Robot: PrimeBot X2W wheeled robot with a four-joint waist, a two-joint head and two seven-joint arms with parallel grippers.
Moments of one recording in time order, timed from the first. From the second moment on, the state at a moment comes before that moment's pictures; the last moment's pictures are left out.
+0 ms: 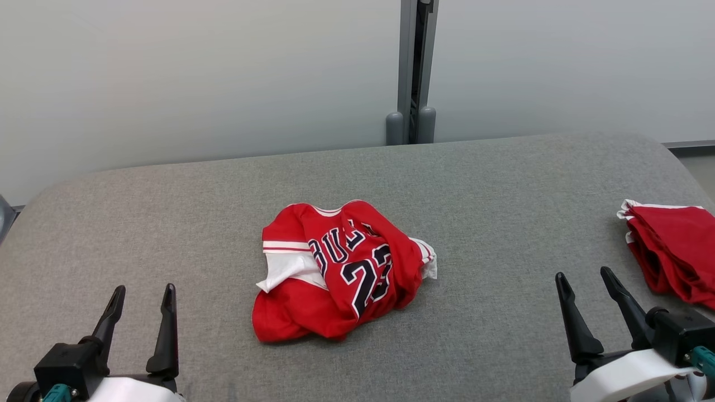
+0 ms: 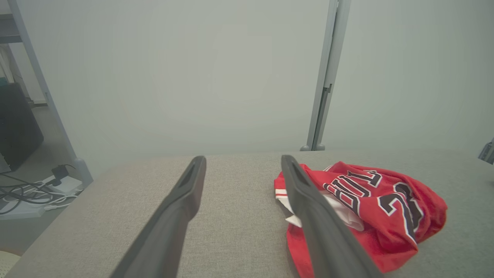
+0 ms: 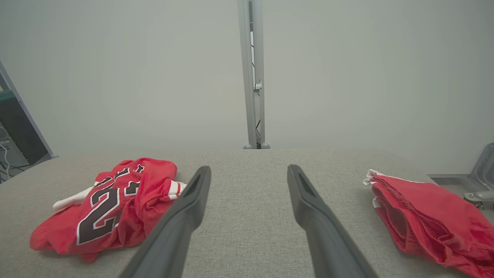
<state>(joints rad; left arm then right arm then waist) 0.14 0.39 -0.21 -0.15 -0.47 0.27 -0.09 0.07 -0.05 0.00 -0.06 0.17 0.13 0.02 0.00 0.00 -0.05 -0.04</state>
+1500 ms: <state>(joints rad) -0.16 0.32 -0.26 0.05 -0.49 0.13 -0.24 -0.38 -0.11 0.17 0.45 0.16 0.13 -0.10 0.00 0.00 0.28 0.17</state>
